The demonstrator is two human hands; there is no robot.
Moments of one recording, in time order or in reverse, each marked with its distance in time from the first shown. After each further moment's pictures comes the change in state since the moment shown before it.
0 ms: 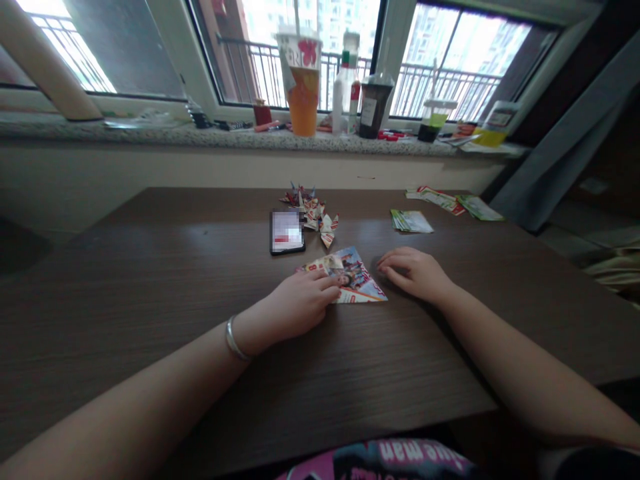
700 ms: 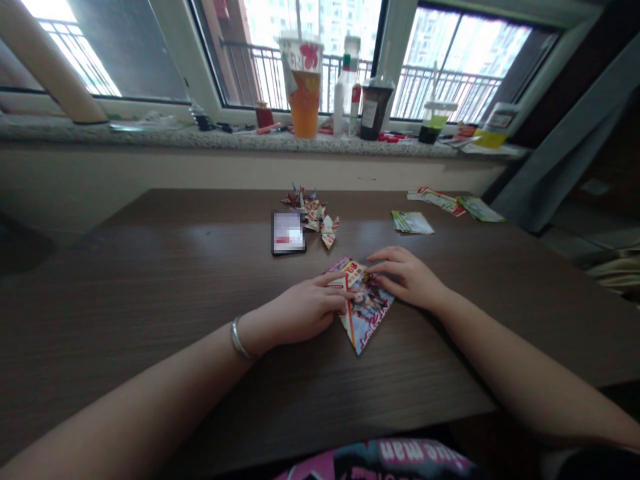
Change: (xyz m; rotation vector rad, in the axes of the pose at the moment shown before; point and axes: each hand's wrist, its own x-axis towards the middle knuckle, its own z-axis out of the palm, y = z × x) left_hand 0.003 0.005 -0.010 -0.283 -0.006 0.127; right_hand 0.004 -0.007 0.001 0.096 0.043 -0.177
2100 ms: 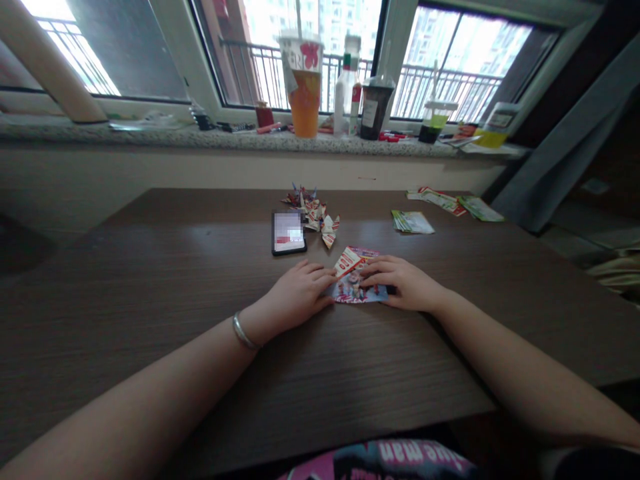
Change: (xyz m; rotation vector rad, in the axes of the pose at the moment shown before) left_hand -0.005 -0.025 0.012 0.227 0.085 -0.251; right_hand 0.003 0.002 0.002 0.067 -0.249 -0.094
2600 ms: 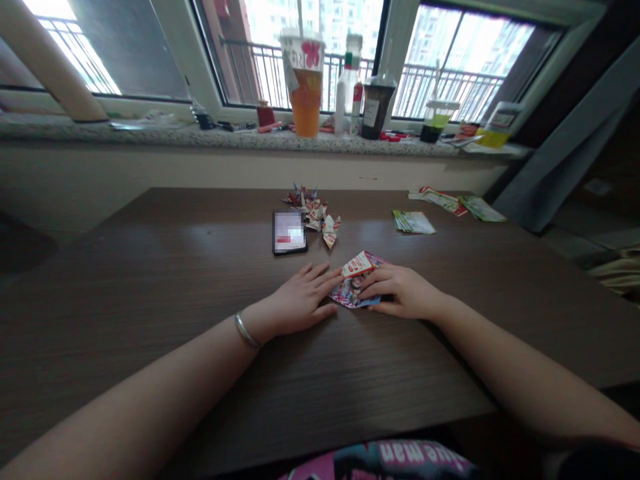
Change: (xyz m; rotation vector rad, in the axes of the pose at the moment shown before) left_hand -0.003 0.001 0.000 -0.042 -0.211 -0.003; right_hand 0.007 -0.021 -0.003 0.055 -0.017 -0.009
